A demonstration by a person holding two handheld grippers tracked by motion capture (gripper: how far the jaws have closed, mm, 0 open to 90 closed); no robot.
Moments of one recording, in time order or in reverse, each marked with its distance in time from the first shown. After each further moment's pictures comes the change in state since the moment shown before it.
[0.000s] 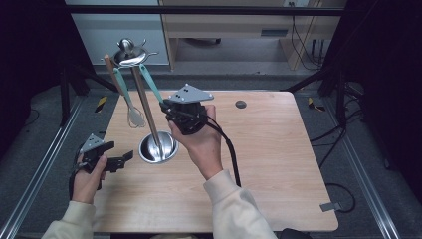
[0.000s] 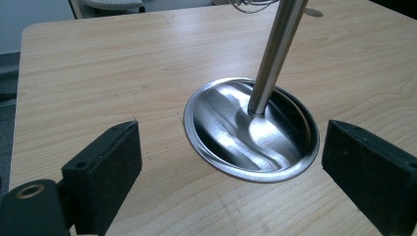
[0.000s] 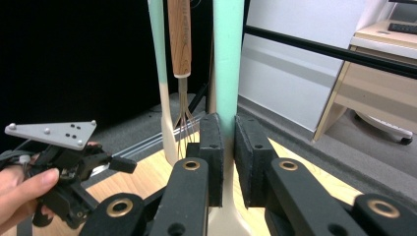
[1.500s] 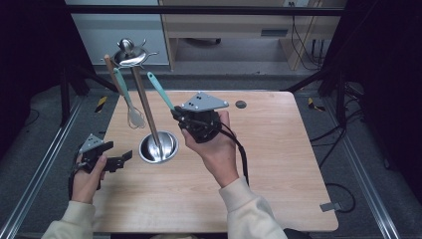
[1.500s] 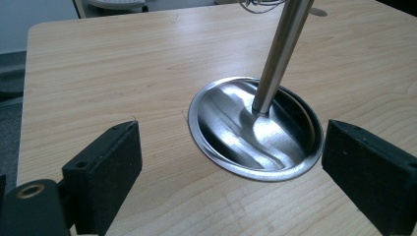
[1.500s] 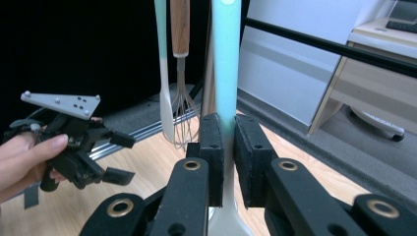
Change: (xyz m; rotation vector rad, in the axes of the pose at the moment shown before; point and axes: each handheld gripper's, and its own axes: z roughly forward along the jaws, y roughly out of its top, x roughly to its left) left arm 0.002 0.000 -0.001 0.000 0.012 -0.003; right arm -0.007 -0.009 -0.033 0.030 0.004 -0.037
